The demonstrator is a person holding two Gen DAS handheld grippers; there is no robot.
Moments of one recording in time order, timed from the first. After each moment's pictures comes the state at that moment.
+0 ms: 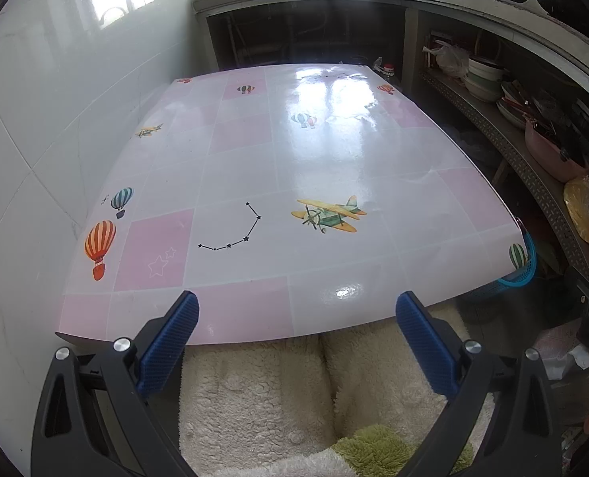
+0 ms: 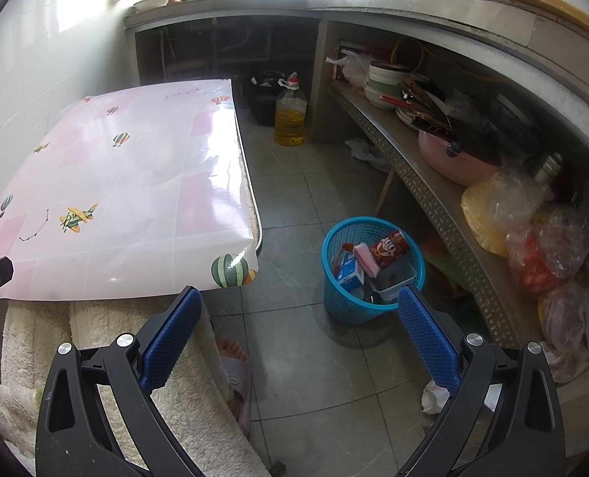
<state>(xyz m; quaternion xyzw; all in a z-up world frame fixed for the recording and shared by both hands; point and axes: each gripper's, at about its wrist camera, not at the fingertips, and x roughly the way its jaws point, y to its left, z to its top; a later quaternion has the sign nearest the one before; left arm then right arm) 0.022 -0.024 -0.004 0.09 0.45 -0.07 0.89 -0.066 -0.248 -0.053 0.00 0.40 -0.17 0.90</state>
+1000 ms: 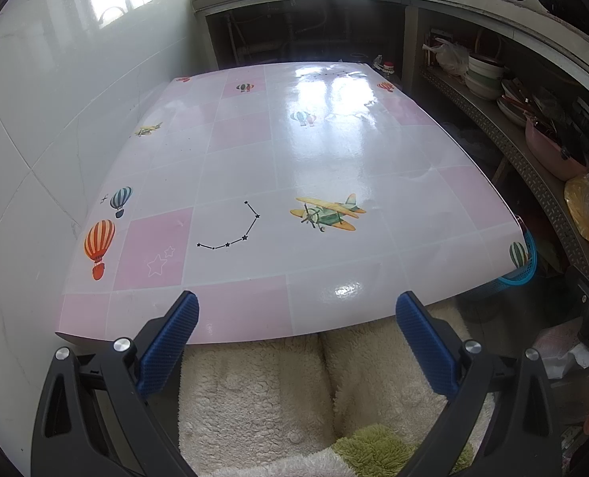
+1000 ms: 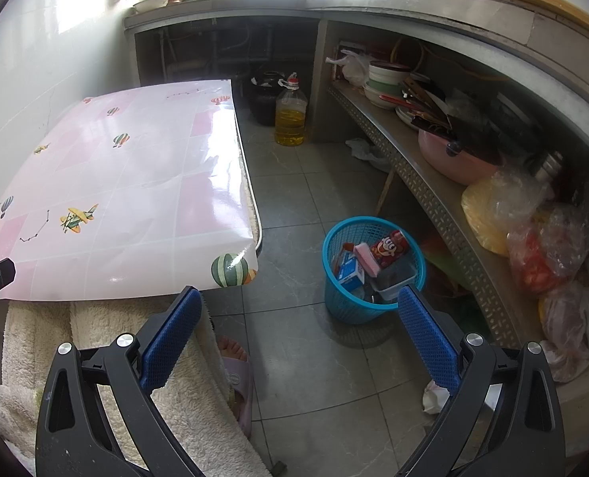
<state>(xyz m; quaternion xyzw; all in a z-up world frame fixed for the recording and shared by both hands) 0.022 -0.025 -0.005 0.09 0.45 -0.07 0.89 -0.067 -0.248 -0.052 0.00 0.40 -0.17 0.90</state>
